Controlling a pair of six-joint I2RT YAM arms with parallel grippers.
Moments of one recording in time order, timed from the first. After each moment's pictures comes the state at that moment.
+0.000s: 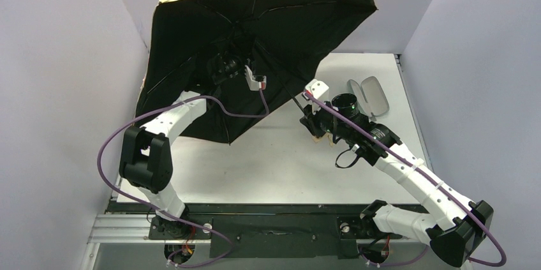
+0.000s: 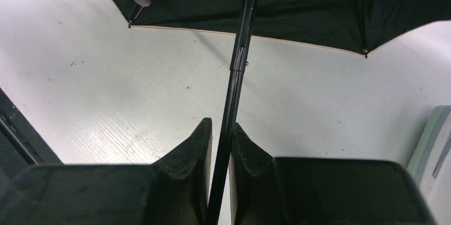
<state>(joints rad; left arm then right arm) -0.34 1.71 1.34 0.39 0.48 1.70 0.66 1.06 1.02 -0.46 -0.11 -0.12</state>
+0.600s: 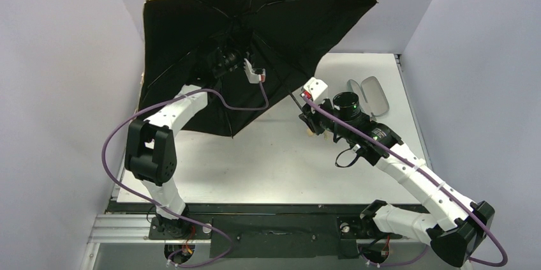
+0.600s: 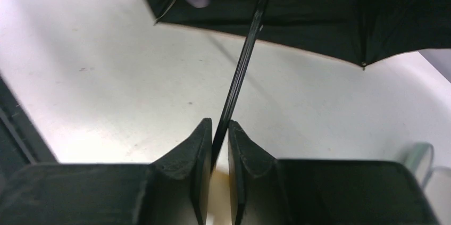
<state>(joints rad) -0.32 1.78 1.42 0.39 0.45 1.71 0.68 1.06 1.05 -0.43 -0.12 -0.20</state>
